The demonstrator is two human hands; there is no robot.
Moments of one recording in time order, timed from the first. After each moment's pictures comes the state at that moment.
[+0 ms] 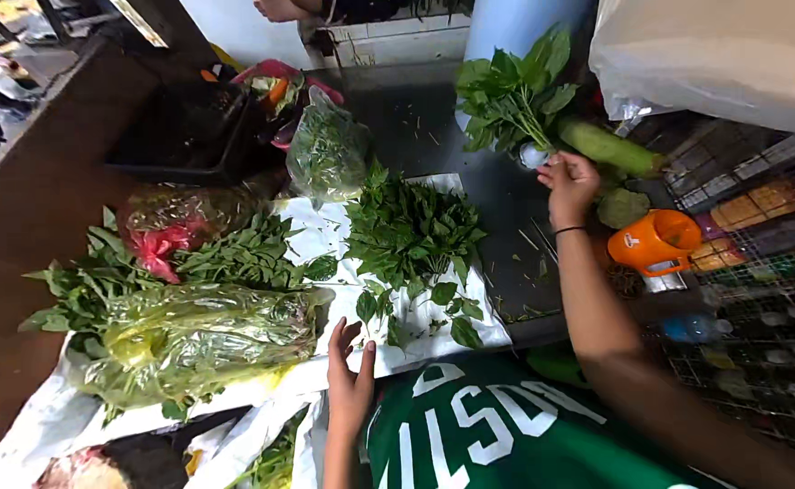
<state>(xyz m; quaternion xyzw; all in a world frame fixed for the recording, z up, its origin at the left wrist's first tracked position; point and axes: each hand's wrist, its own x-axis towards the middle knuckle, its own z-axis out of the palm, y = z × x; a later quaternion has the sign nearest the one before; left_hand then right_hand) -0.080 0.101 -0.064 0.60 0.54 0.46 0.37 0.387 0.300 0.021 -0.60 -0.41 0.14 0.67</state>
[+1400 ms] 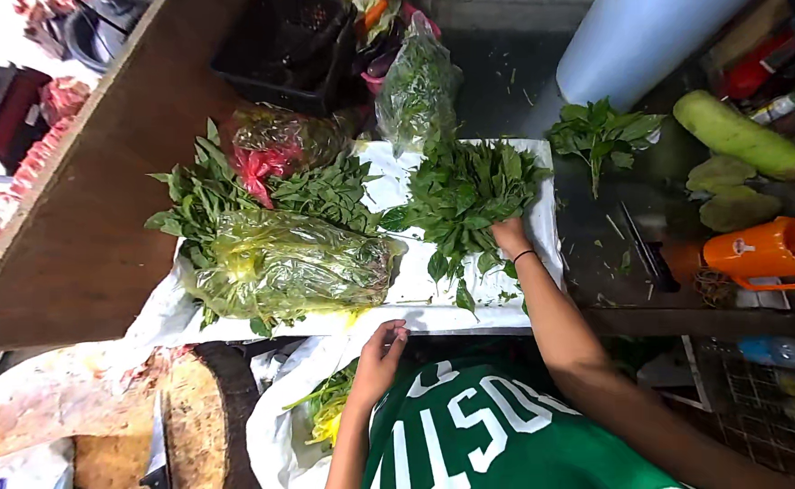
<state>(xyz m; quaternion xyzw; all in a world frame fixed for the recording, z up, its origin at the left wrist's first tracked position) -0.217 0.063 -0.099 0.51 0.56 0.34 0.55 0.114 0.291 -0.113 -0.69 -0.43 0.41 0.41</state>
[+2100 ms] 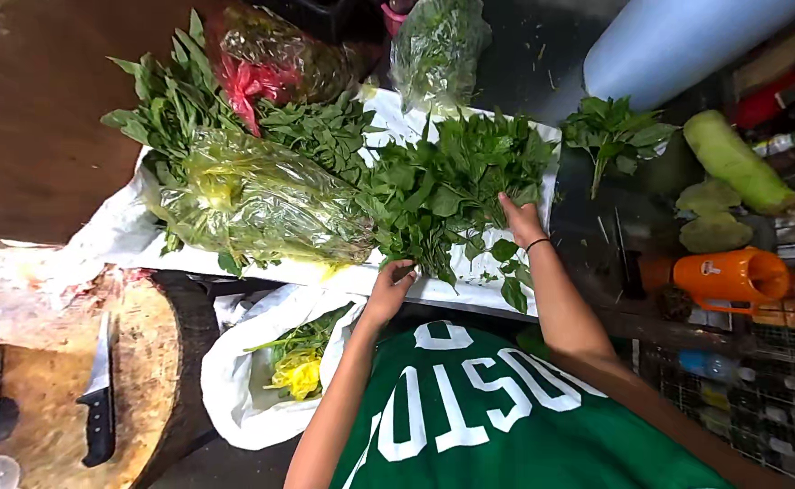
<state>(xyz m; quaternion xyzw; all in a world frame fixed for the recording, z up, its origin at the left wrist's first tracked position) -0.149 0.110 -0.121 0.41 0.59 0.33 0.61 0.159 0.282 -0.111 -0.71 -0.42 0.44 0.36</state>
